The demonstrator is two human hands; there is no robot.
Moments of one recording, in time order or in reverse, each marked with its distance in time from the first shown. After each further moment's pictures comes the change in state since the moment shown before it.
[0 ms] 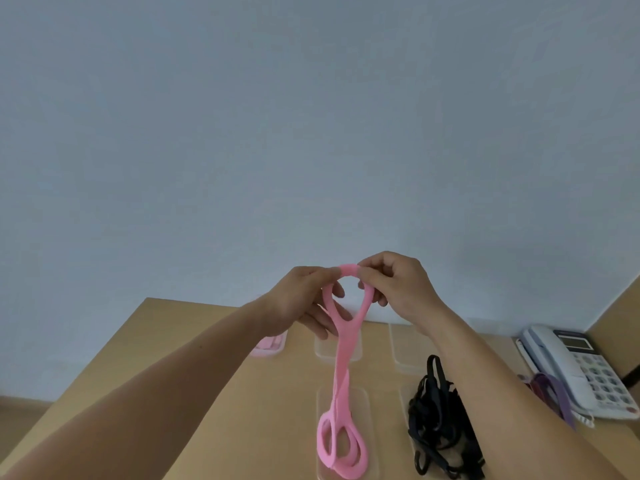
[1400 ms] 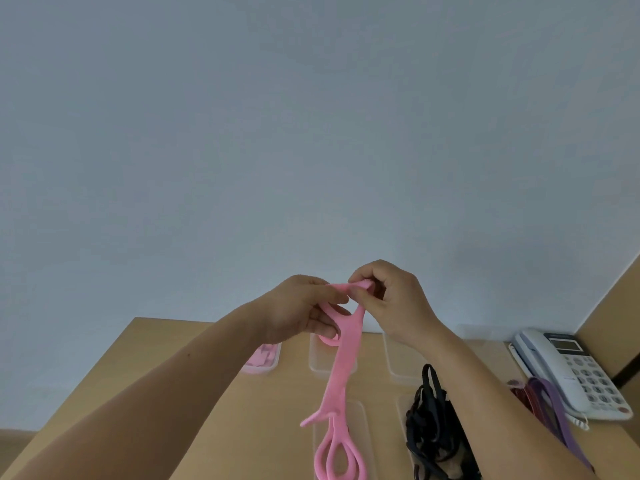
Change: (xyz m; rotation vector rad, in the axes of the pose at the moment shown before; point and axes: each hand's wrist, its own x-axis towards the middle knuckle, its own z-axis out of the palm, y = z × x) left_hand 0.001 0.021 0.005 -0.114 -0.031 -0.040; right_hand -0.013 -0.003 0.001 -0.301 0.086 -0.318
